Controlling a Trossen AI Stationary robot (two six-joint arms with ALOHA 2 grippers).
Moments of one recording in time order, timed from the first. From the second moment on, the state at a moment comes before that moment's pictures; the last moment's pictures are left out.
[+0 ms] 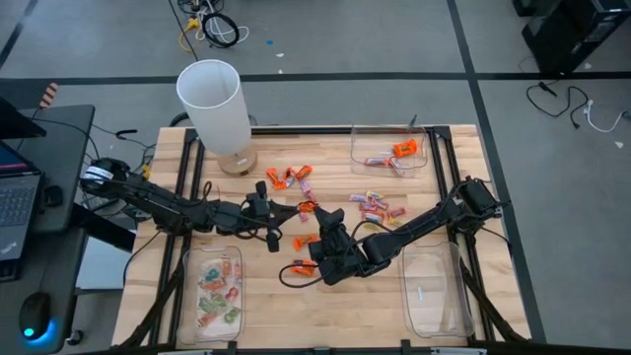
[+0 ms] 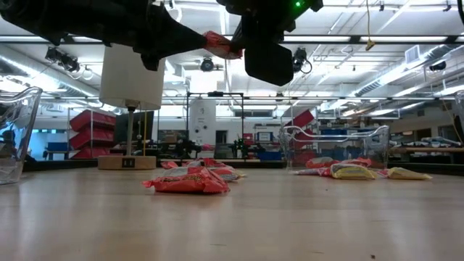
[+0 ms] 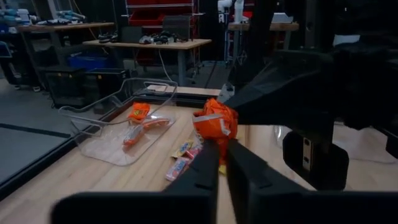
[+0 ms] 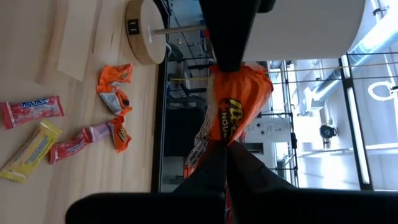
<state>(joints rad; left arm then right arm) -0.24 1.28 0.49 0.73 -0.50 -0.05 0.40 1.94 1.36 -0.13 1.32 -0.74</state>
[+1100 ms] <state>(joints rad) -0.29 1.28 0.49 0.61 -0.61 0.03 0.39 1.94 1.36 -0.75 1.01 0.62</state>
